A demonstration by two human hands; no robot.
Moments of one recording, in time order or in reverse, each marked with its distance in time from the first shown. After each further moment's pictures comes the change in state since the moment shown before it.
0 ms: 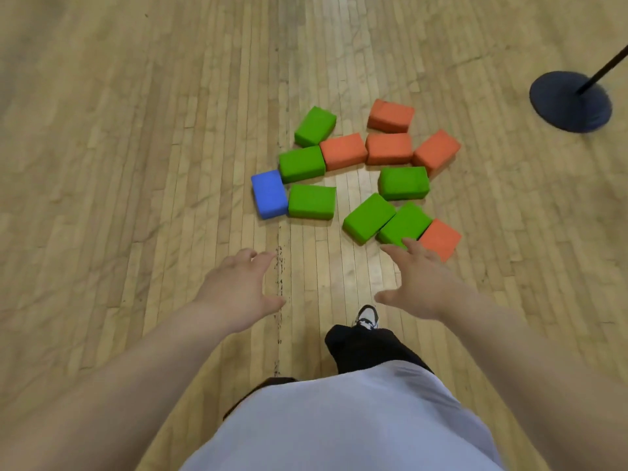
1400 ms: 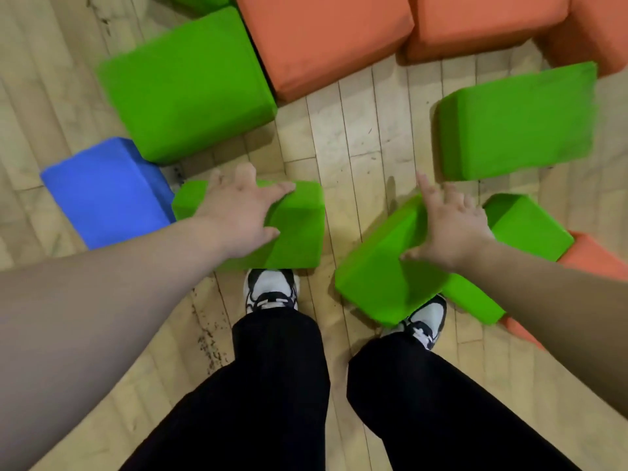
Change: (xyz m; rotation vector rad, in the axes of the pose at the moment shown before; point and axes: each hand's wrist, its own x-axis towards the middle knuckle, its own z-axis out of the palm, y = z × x) left_hand 0.890 -0.046 0.230 0.294 -0.334 0.275; right_hand 0.804 0.230 0.190 -0.111 -0.272 0.307
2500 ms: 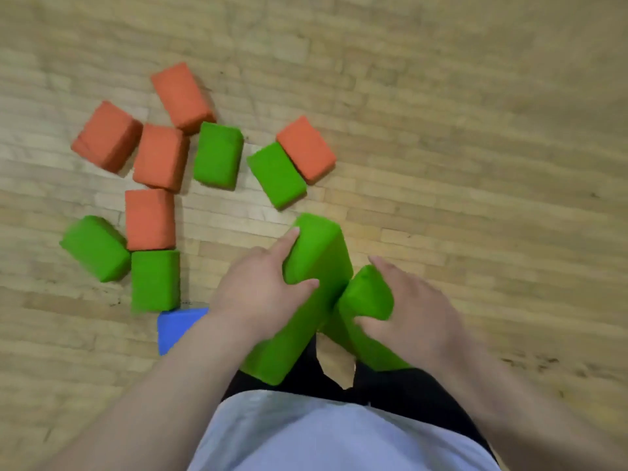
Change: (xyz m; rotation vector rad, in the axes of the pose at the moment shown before) left_hand -0.555 0.310 -0.215 0.280 -0.108 0.568; right_hand -0.762 -0.050 0.000 1.270 0.293 0.587
